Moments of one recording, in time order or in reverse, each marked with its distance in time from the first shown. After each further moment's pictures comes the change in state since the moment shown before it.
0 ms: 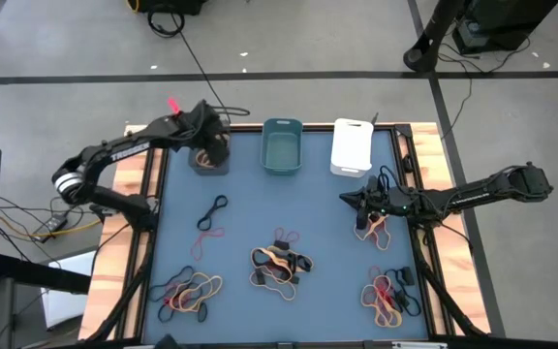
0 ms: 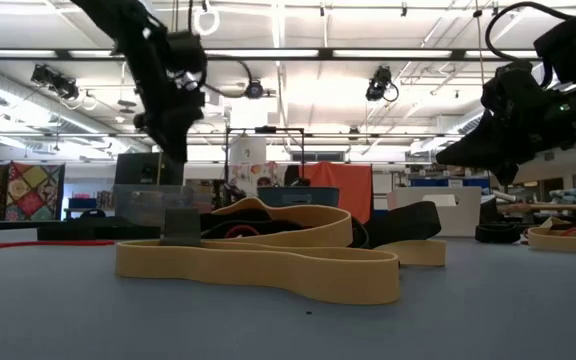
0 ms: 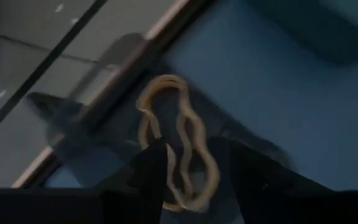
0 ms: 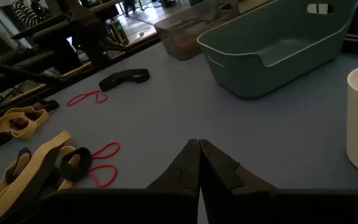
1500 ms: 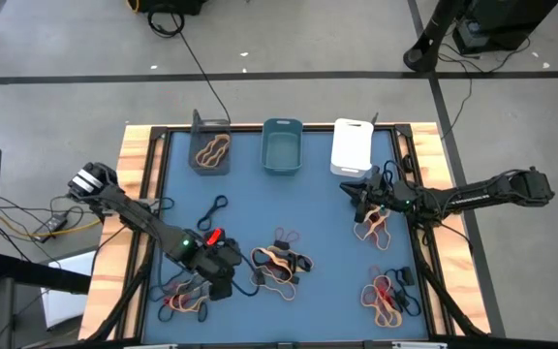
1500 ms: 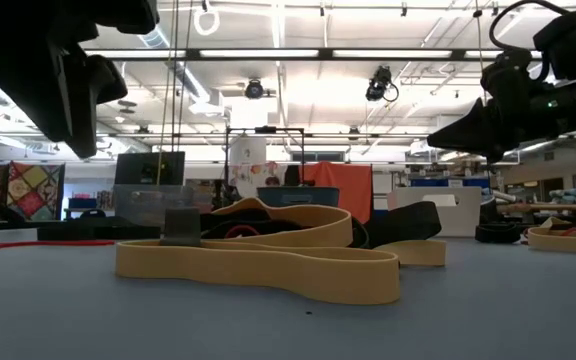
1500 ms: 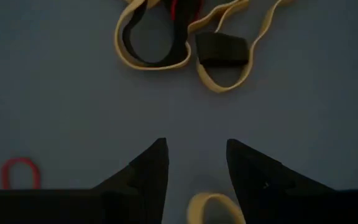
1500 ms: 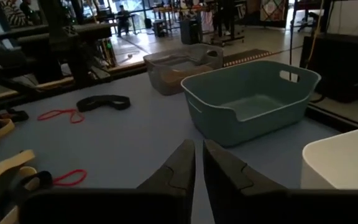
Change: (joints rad) left arm -1.244 0.219 0.000 0.071 -0.005 -0.791; right arm -0.084 0.000 0.000 0.125 0.015 -0.259
